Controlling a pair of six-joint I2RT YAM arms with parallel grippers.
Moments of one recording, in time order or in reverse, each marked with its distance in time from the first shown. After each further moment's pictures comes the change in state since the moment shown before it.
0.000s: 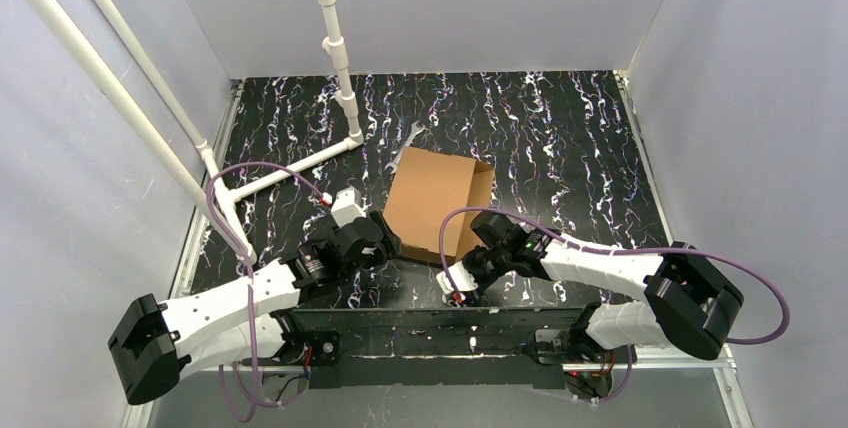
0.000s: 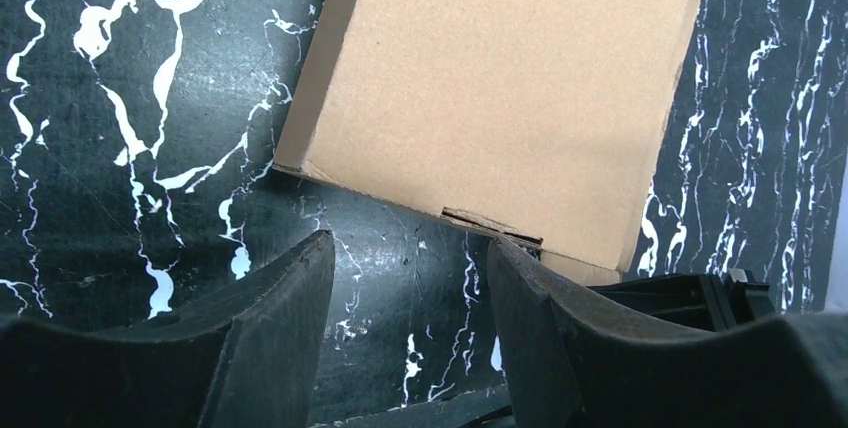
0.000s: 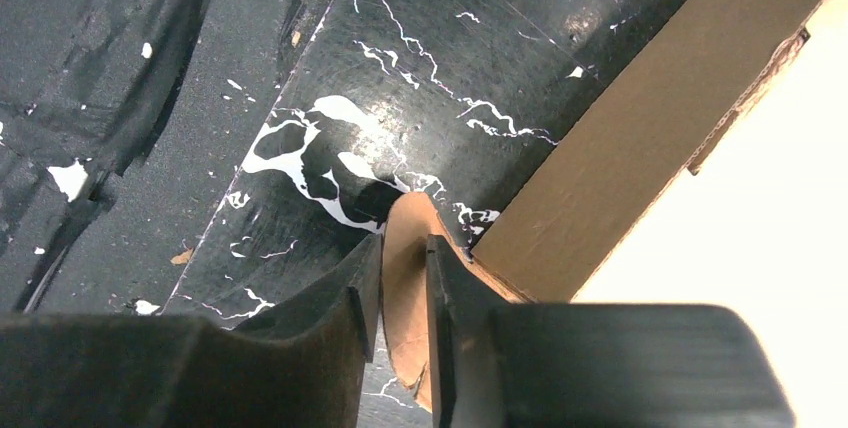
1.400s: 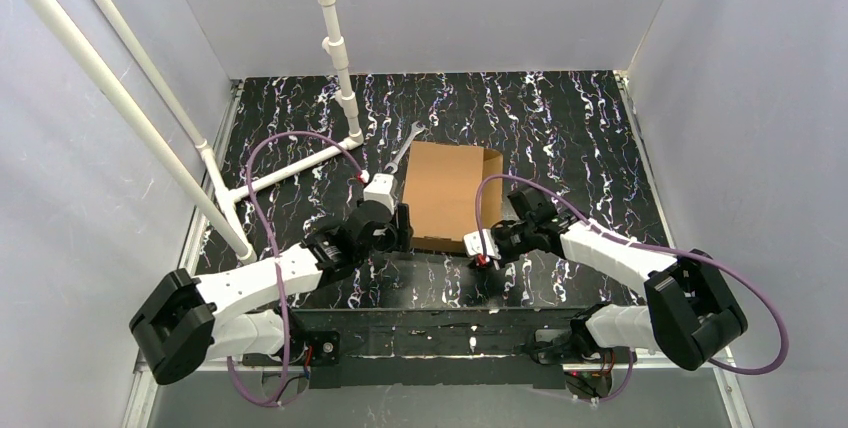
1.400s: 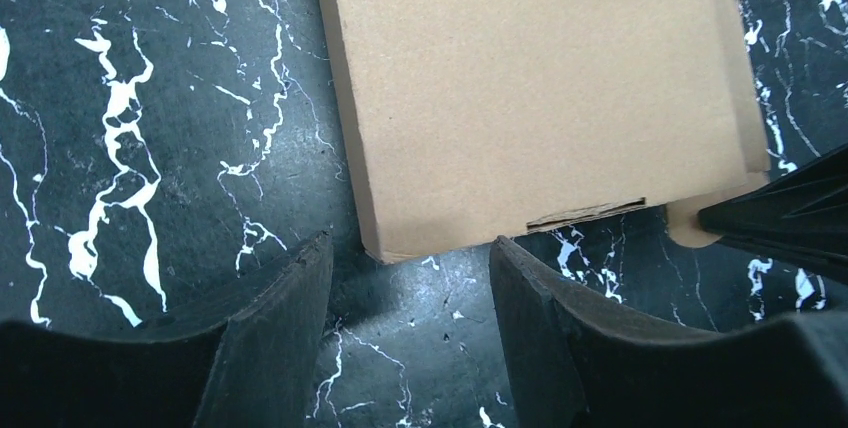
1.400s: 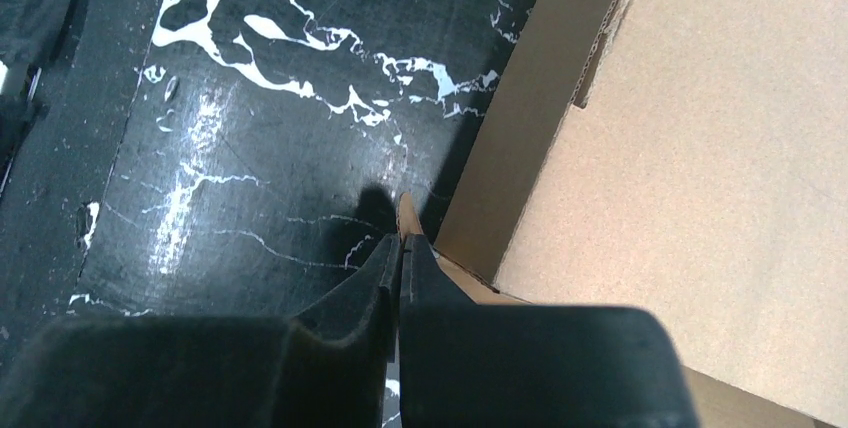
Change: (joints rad) left arm 0.076 0.179 0.022 0.282 0.132 0.513; right arm -0.343 -0.023 0.010 -0.095 -0.188 -0.069
